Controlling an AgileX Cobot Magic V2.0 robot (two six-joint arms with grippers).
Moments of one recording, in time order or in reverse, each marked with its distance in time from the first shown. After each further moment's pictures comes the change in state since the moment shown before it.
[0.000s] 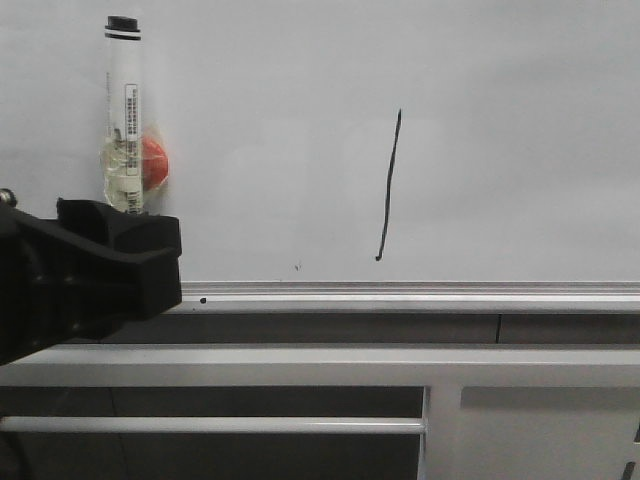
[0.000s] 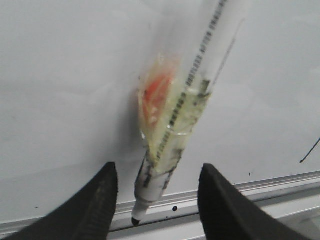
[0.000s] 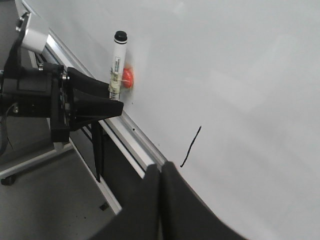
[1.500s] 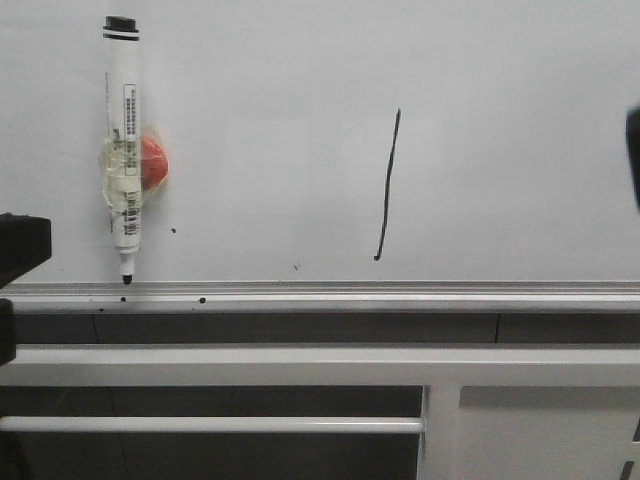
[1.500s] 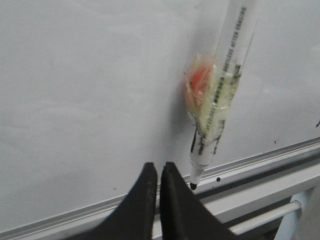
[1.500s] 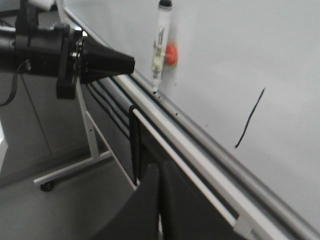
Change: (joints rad) left arm 0.000 -0.199 0.173 0.025 -0.002 0.191; right arm 0.000 -0.068 0.366 -0.006 -0.398 0.087
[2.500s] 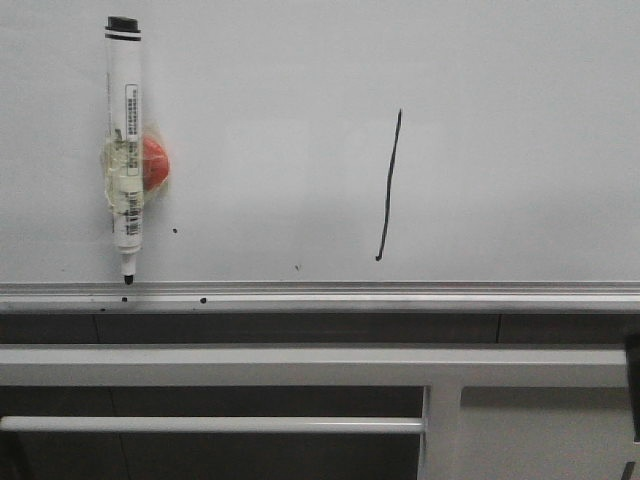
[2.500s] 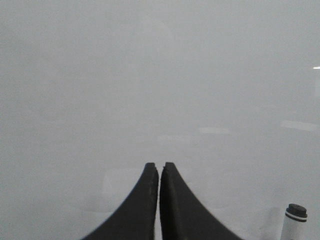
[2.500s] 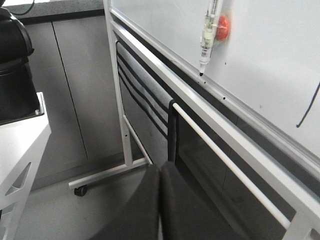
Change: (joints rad) left arm 0.000 -0.710 0.014 -0.066 -0.031 0.521; right arm 0.000 -0.002 0.199 -0.002 -0.295 0.009
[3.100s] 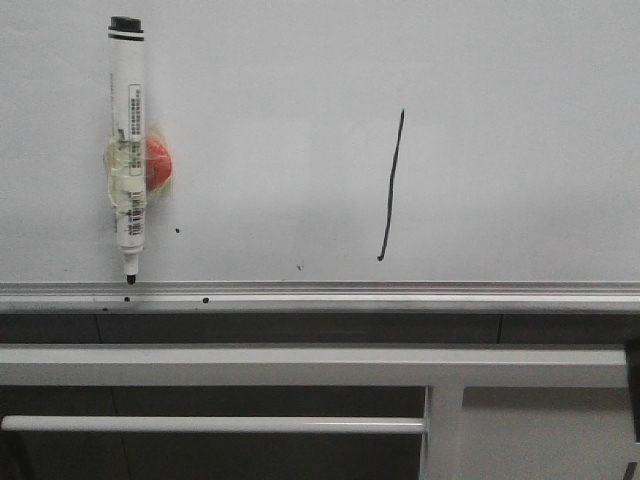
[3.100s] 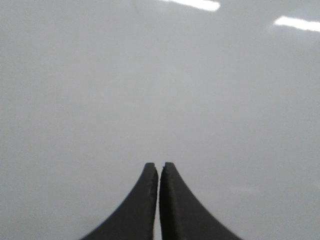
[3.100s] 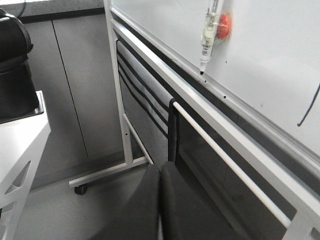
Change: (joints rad) left arm 0.210 -0.141 0.002 0.194 0.016 -0.027; right arm 0.000 0.000 0.000 0.002 0.004 0.000
